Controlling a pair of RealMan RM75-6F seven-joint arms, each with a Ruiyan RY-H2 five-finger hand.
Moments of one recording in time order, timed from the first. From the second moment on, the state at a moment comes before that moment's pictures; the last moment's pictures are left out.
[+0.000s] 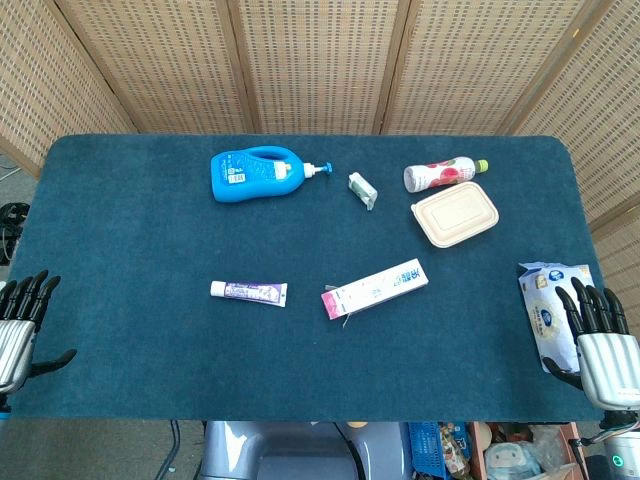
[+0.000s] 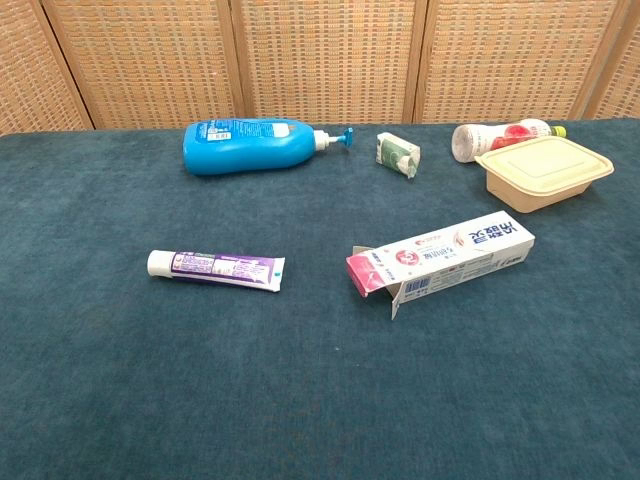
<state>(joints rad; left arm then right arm) -0.09 -1.11 -0.03 -1.64 1.49 1.46 0.12 0.06 -1.11 0.06 -1.62 -1.56 1.56 -0.15</state>
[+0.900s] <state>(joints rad) -0.11 -1.12 -0.06 -1.63 1.41 1.43 0.10 0.50 -1.17 0.10 -1.43 -1.65 1.04 0.15</state>
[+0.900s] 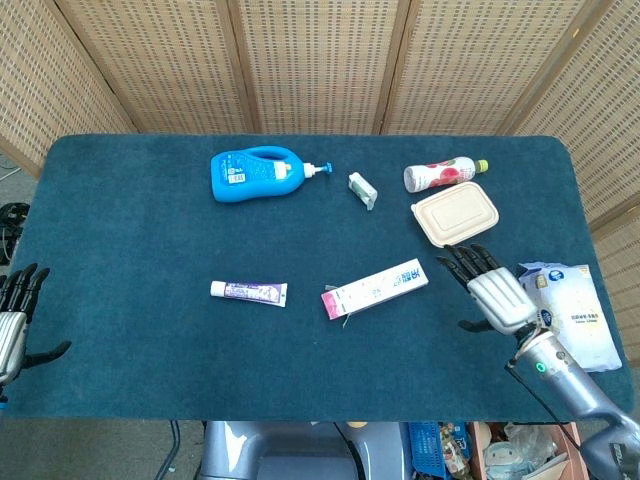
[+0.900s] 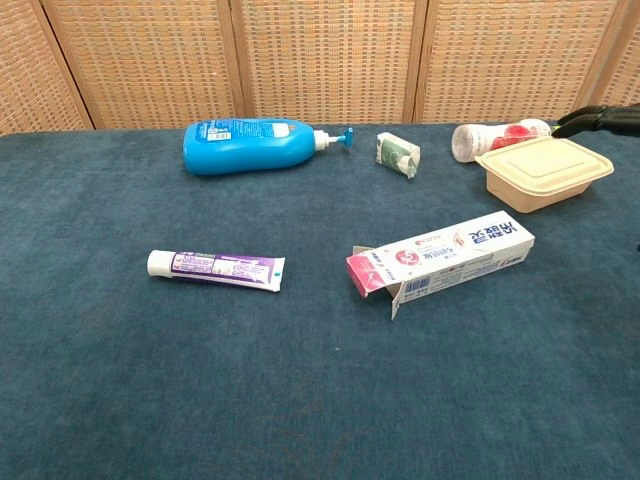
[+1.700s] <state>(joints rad) -0.15 -1.16 -0.11 -1.57 1.30 1.35 0.14 0.73 -1.44 0.11 -1.22 -1.53 0.76 -0.01</state>
